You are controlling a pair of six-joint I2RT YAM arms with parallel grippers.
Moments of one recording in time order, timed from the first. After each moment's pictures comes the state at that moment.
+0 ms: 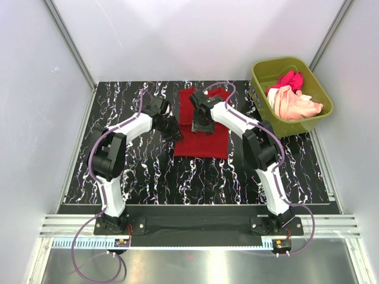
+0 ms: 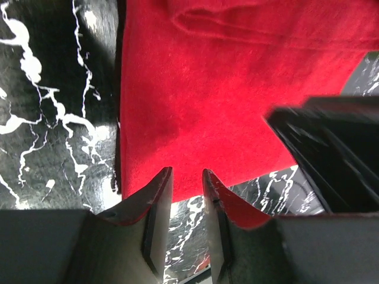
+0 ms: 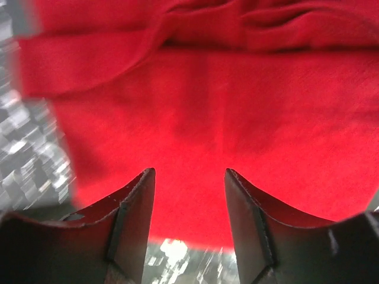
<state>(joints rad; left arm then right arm) -0.38 1.92 1.35 -0.51 0.36 -0.66 0.61 2.25 1.96 -0.88 0.10 0.65</state>
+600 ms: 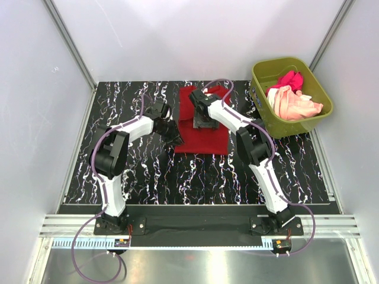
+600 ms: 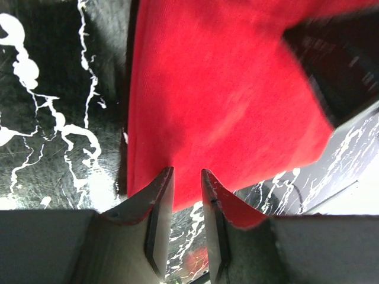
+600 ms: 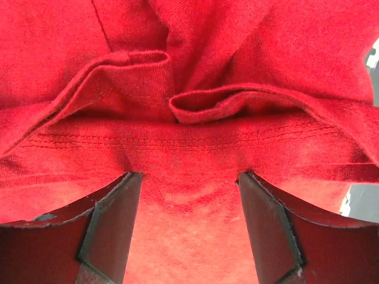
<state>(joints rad) -0.37 1.95 1.30 -0.45 0.39 -0.69 0.58 2.43 2.12 -0.92 0.29 0.59</state>
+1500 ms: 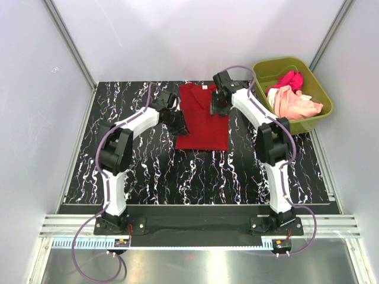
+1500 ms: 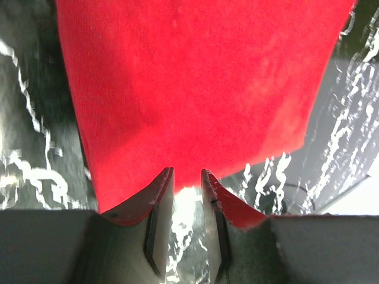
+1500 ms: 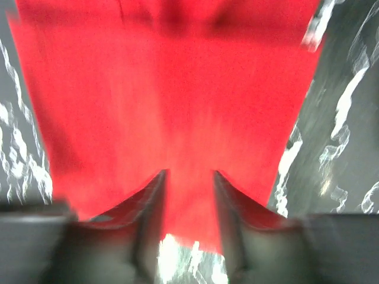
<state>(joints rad) -0.41 2.02 1.51 -0.53 0.38 -0.60 0.41 2.29 2.14 -0.87 0.05 0.41</state>
